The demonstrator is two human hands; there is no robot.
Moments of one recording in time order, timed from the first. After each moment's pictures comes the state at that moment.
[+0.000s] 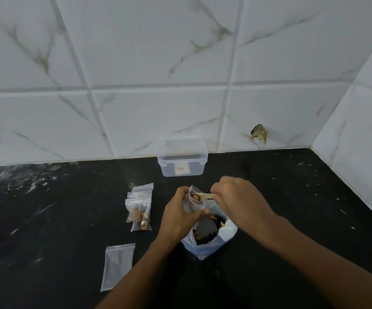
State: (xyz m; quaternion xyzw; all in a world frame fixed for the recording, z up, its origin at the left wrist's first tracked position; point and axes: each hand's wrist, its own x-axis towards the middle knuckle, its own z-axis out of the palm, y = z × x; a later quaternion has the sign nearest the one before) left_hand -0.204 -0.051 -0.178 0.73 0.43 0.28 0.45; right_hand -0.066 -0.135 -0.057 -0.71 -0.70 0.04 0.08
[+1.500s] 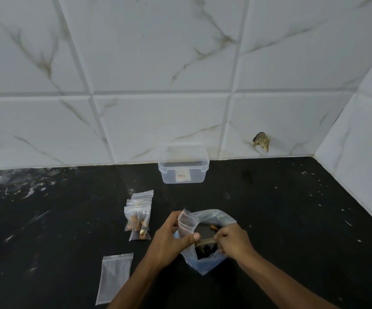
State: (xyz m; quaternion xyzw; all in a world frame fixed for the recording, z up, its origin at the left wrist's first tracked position) left_hand -0.243 -0.056 -0.201 0.69 0.38 0.21 0.58; right_hand -0.061 -0.131 -0.180 -0.84 -0.38 0.36 0.18
